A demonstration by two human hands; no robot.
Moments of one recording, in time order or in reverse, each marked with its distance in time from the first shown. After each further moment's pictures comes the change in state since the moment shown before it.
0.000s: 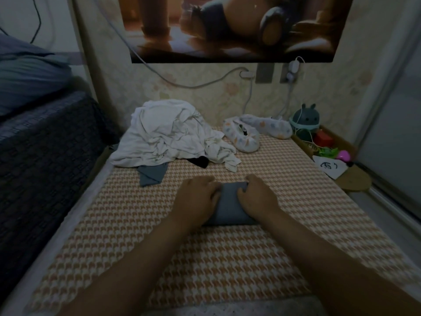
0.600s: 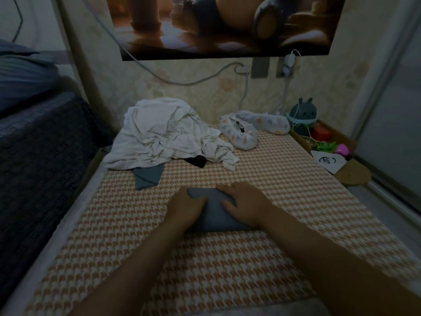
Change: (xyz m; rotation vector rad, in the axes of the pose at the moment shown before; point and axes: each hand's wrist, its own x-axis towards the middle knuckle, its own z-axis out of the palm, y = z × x) left_hand 0.002 -0.009 0.007 -0.543 -0.316 -0.814; right_hand 0.002 0.004 0.012 -0.189 -0.180 -0.491
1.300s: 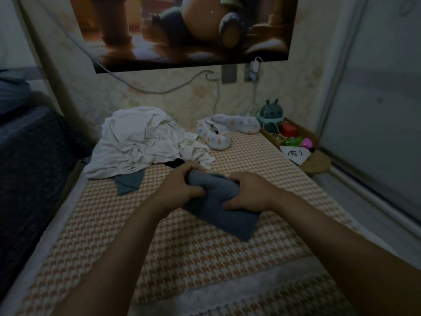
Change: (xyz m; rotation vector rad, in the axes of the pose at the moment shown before) left_hand -0.061 0.061 -0.039 -0.279 -0.261 0.579; right_hand -0.077 -0.010 -0.098 0.269 -0.029 0.195
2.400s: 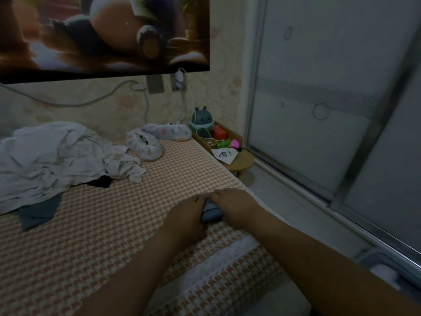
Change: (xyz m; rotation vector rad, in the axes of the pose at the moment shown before) left_hand 0.021 0.022 0.191 0.842 -0.265 0.357; right_hand -0.095 0.115 -0.022 -0.636 -0.022 0.107
